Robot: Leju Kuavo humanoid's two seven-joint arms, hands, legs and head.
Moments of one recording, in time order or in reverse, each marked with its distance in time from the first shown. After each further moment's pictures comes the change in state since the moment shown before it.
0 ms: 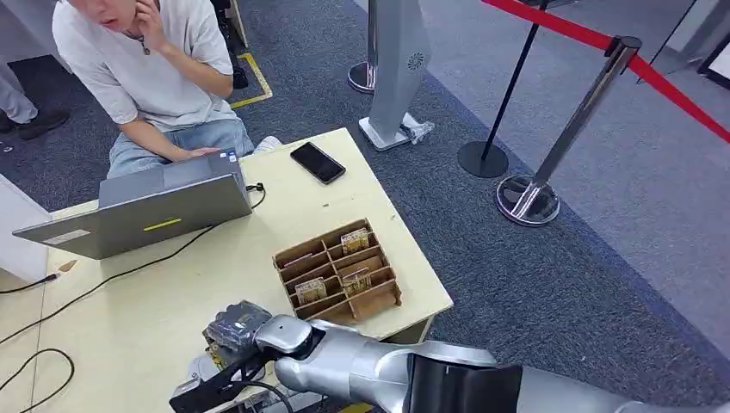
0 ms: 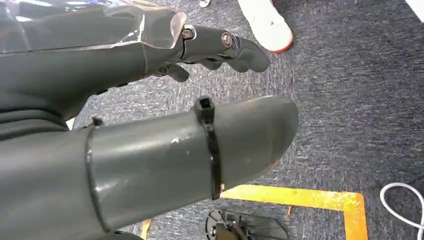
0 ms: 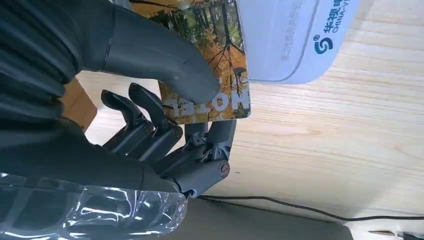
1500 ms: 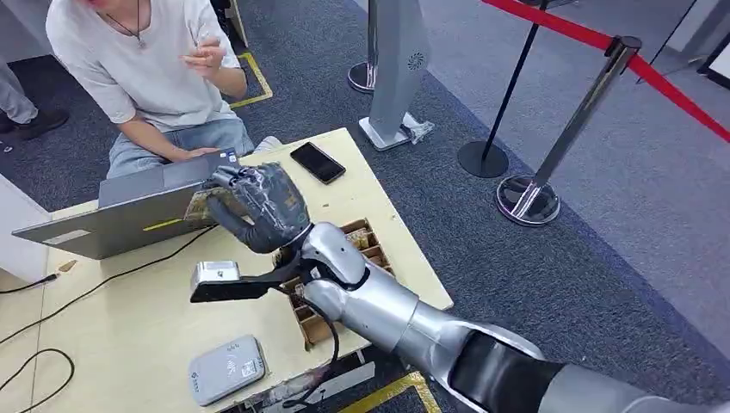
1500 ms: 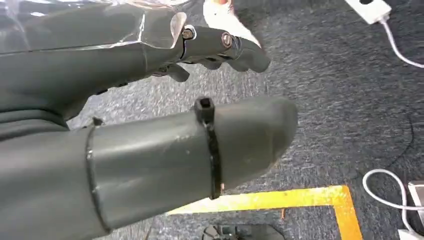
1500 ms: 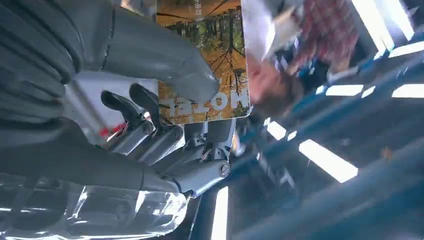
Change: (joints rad) left arm 0.014 0.026 -0.074 0.000 -0.071 -0.047 -0.057; right arm 0.066 -0.204 -0.401 -0.690 0.100 -0.445 -0.187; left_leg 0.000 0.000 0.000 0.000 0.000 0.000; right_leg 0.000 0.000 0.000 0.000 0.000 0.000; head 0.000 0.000
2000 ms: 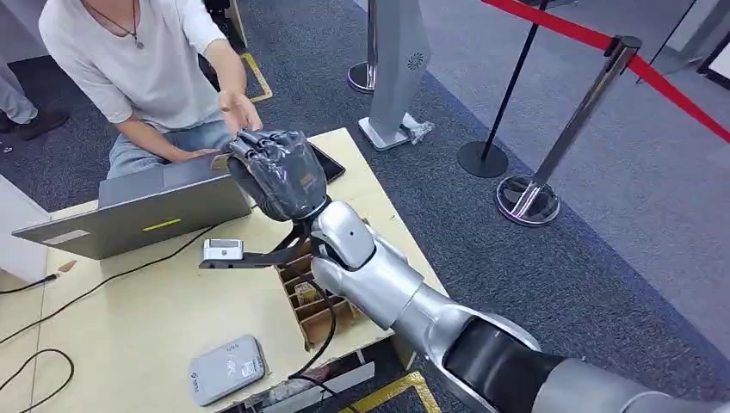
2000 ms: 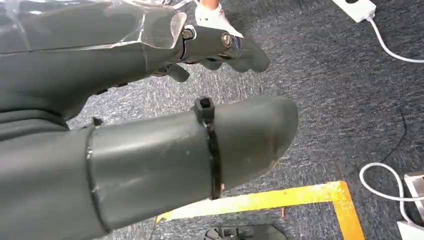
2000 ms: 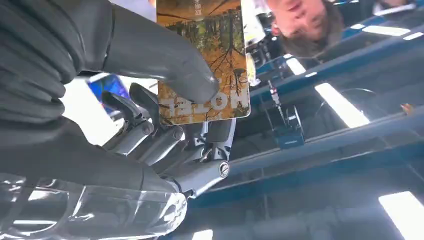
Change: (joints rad) left arm -0.007 0.000 -0.046 0.000 -0.006 -0.002 0.027; right arm -0.066 0.016 -0.106 0.099 0.321 -0.126 0.059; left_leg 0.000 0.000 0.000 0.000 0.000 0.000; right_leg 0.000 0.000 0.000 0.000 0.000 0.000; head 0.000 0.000
